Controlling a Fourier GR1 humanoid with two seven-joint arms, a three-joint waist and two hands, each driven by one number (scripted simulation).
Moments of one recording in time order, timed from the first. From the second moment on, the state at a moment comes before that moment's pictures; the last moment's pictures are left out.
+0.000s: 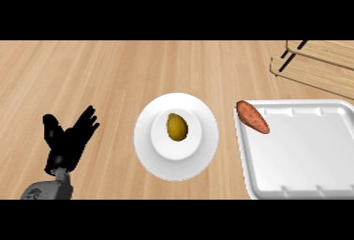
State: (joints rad) left arm -0.08 0.15 0.07 -1.38 0.10 -0.02 0.30; right arm -1.30 -0.85 -0.30 -0.35 0.75 0.02 0.05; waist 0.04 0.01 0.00
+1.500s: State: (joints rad) left arm -0.08 0.15 0.09 -1.38 0.10 -0.03 0.30; right arm -1.36 -0.97 -0.64 -0.27 0.46 -0.20 0.08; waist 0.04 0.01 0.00
